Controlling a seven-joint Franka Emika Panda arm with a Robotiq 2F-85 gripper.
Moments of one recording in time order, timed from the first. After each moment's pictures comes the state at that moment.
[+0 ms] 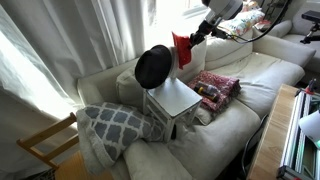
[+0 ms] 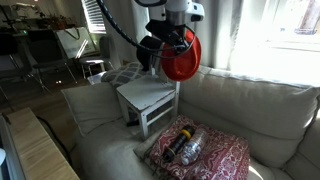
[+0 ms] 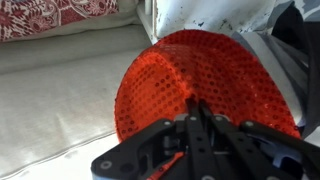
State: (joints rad) arm -0.19 0.39 -0.02 -2.05 1.00 2.66 -0.86
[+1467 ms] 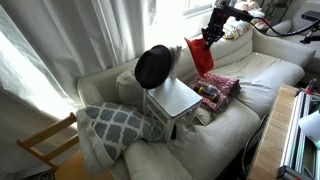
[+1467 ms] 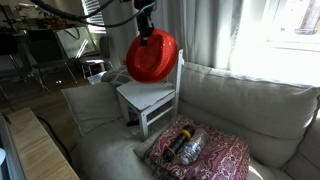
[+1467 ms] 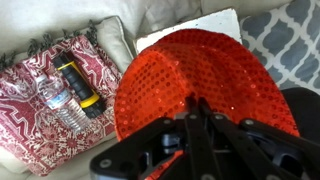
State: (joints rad) arm 0.00 0.04 -0.18 -2.28 0.42 2.29 0.01
